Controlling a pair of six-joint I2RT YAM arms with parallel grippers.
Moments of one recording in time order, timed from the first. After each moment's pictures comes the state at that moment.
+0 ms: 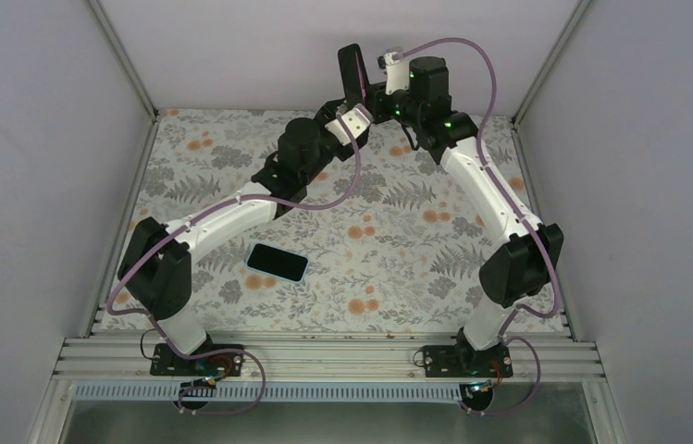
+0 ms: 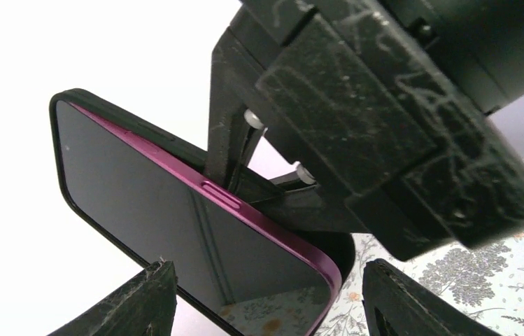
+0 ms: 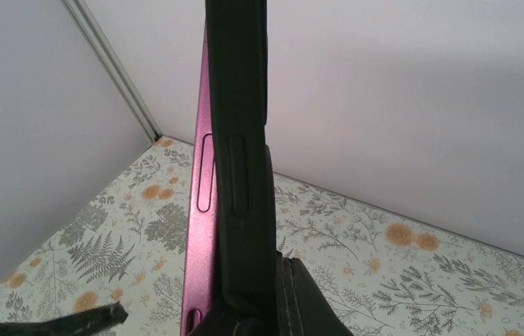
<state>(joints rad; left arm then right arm) -0.71 1.68 1.35 0.37 -0.09 0.47 0.41 1.74 1.80 -0.39 -0.25 0.12</state>
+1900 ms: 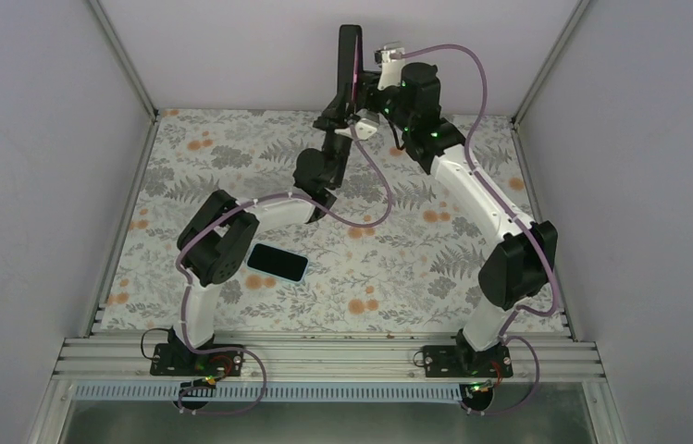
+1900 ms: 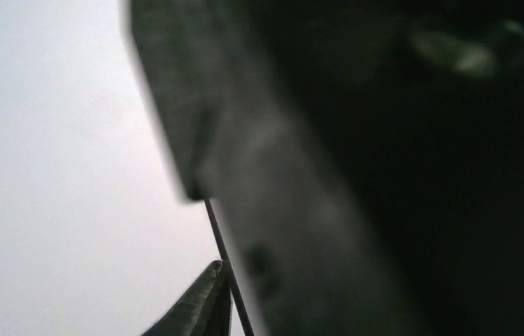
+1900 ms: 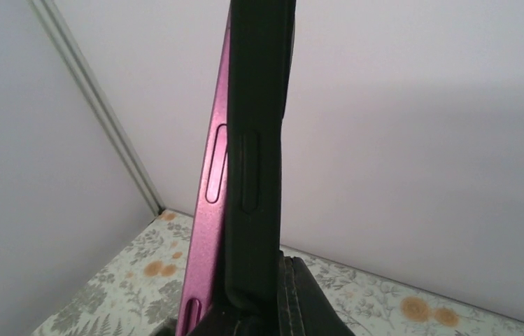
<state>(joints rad) -0.73 2.05 1.39 1.31 -0.40 0.90 0.48 1.73 1.70 -0.10 -0.16 0.20</state>
